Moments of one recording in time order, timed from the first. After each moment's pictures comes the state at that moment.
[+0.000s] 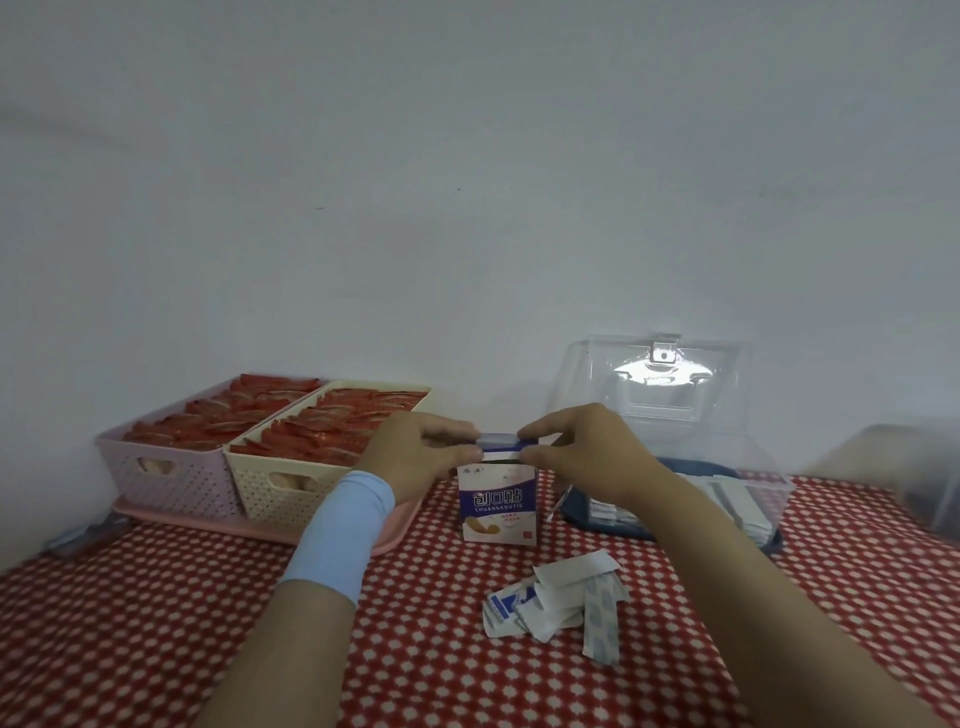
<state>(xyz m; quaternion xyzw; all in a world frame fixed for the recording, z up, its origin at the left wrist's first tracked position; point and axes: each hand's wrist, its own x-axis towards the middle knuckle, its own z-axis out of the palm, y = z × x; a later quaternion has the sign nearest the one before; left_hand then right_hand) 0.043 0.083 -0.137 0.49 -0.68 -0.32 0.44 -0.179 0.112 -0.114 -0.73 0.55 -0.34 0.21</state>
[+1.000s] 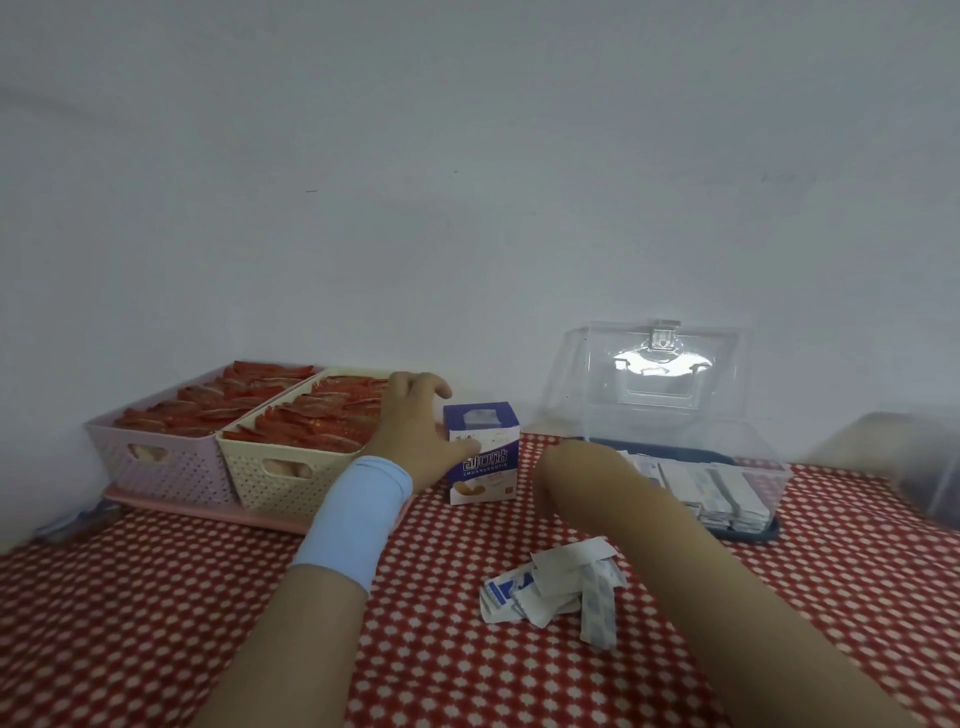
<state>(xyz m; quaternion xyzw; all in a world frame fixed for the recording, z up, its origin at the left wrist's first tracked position) 0.033 0.078 -0.139 0.57 -0.73 -0.08 0.36 -0.154 0.118 -0.126 -0.73 0.68 0.04 0.03</state>
